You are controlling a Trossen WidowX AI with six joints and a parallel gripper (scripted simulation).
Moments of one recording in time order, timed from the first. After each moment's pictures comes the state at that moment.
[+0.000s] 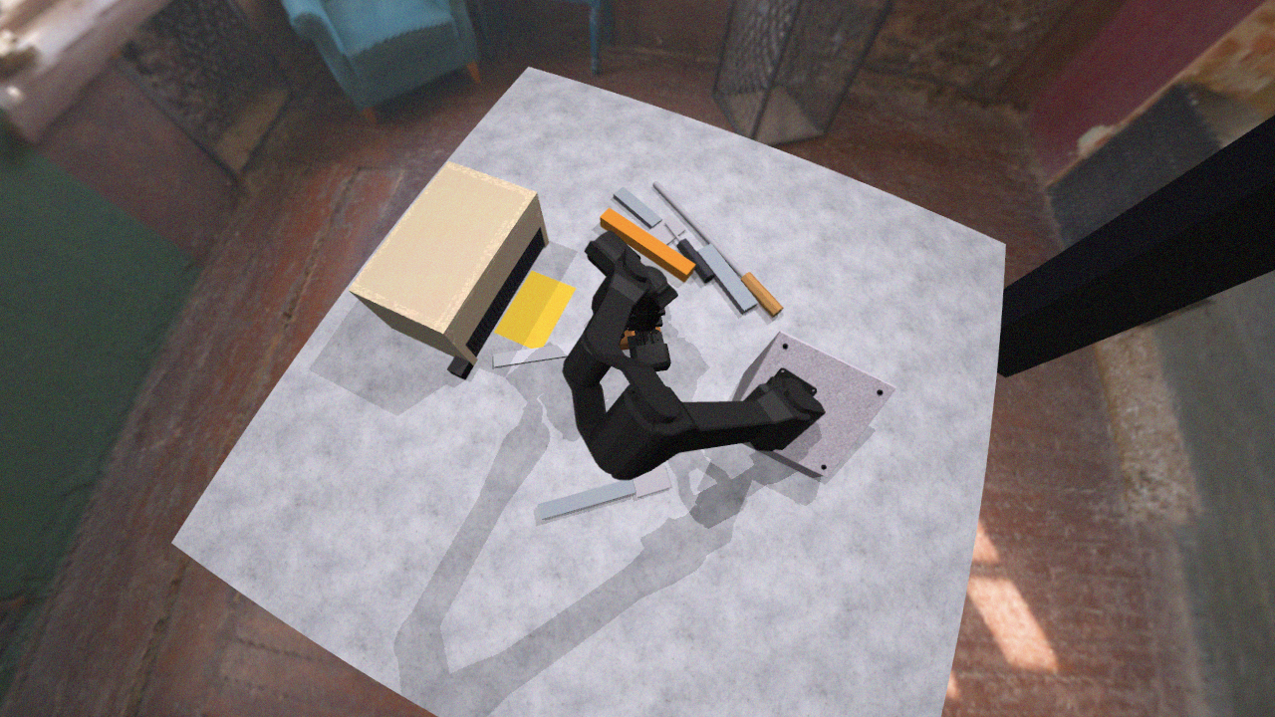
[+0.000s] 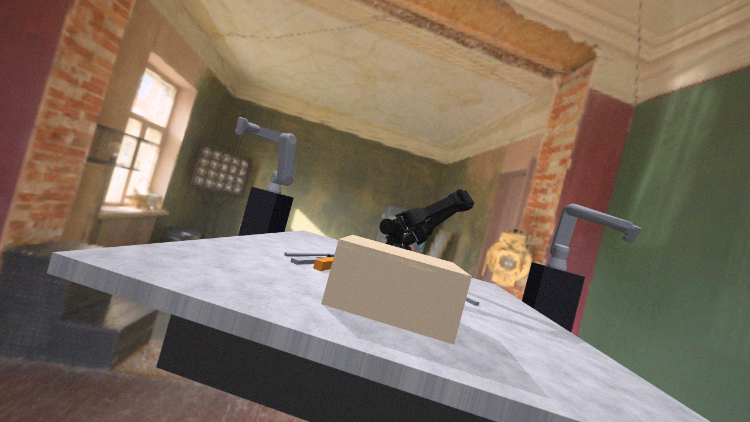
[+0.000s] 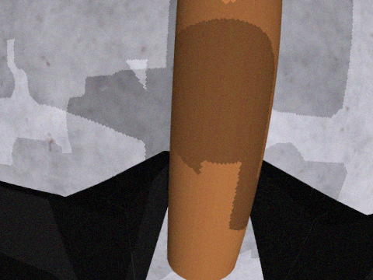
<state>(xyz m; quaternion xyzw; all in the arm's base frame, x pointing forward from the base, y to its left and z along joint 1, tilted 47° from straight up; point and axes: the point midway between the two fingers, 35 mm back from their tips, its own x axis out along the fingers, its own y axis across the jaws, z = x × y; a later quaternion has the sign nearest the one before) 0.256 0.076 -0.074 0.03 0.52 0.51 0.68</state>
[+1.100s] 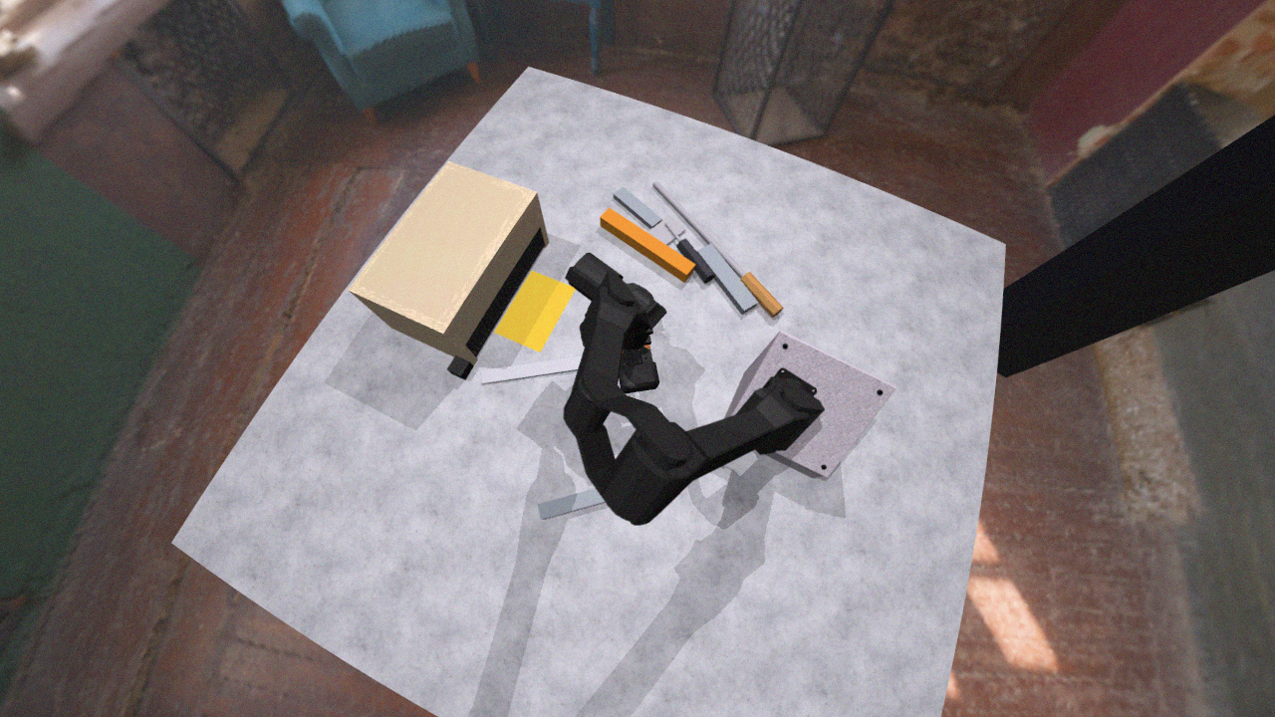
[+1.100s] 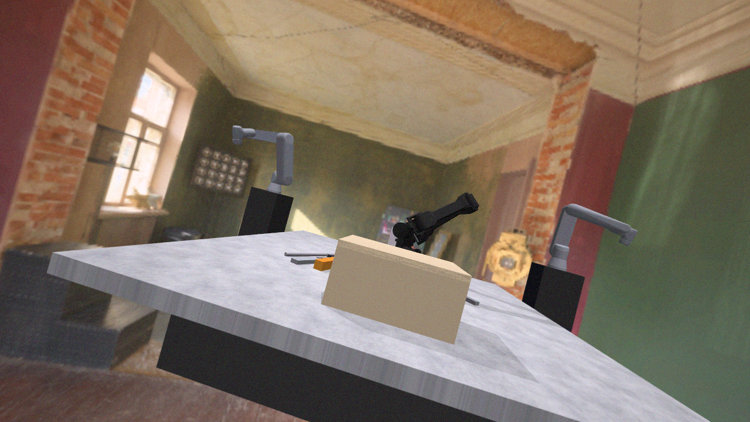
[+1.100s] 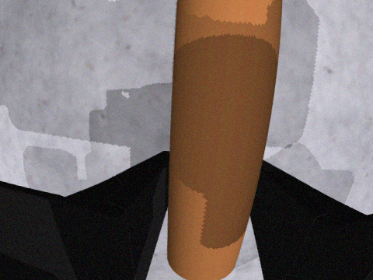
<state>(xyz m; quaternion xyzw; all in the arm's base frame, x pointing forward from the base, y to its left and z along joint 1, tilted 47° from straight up) 0.255 0.102 -0.046 0.03 0.52 0.51 0.68</state>
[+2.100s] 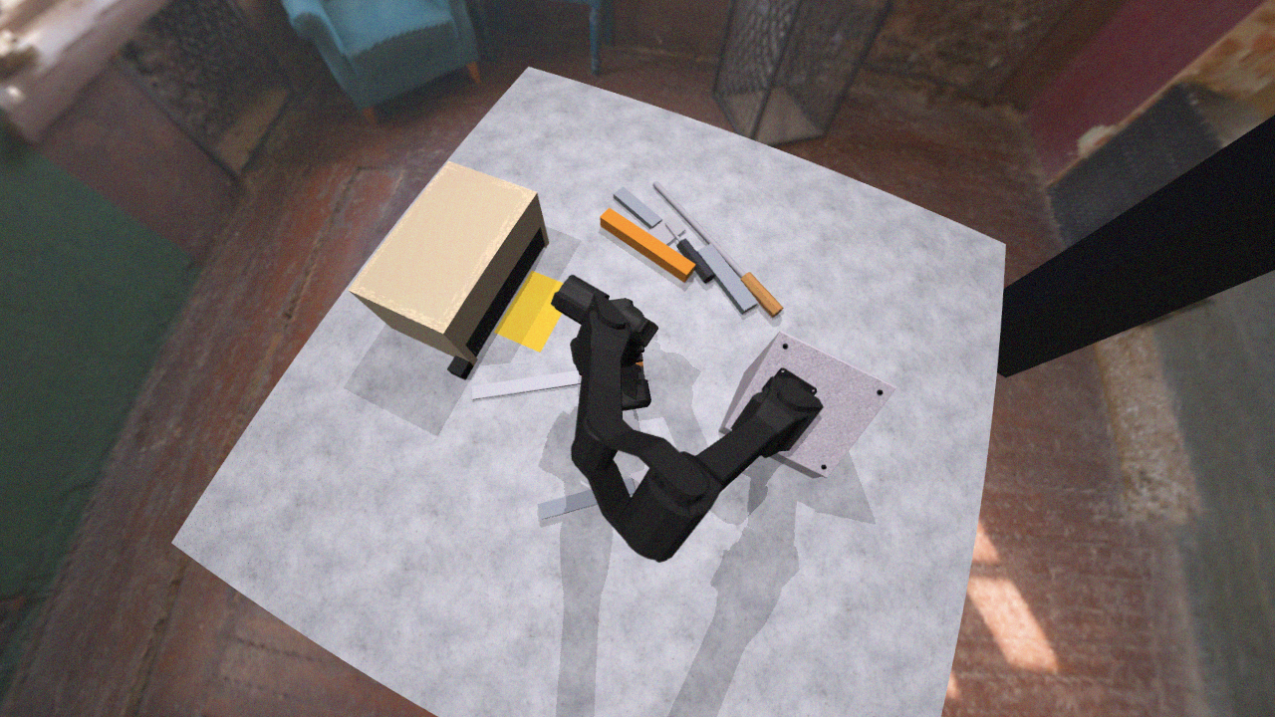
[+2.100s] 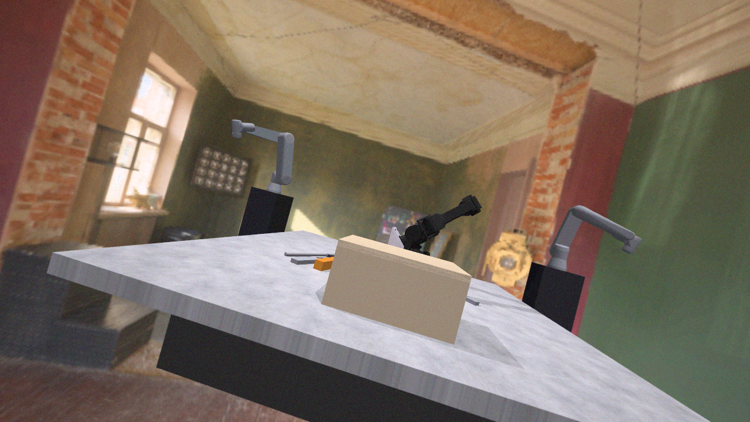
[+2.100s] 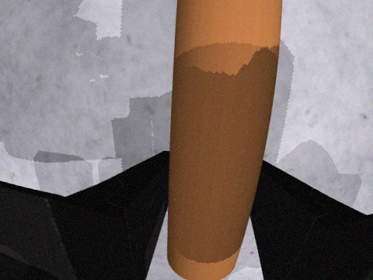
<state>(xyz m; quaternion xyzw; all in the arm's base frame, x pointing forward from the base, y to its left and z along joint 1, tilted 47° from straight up) 0.250 0.124 -0.022 0.03 0.52 0.51 0.68</state>
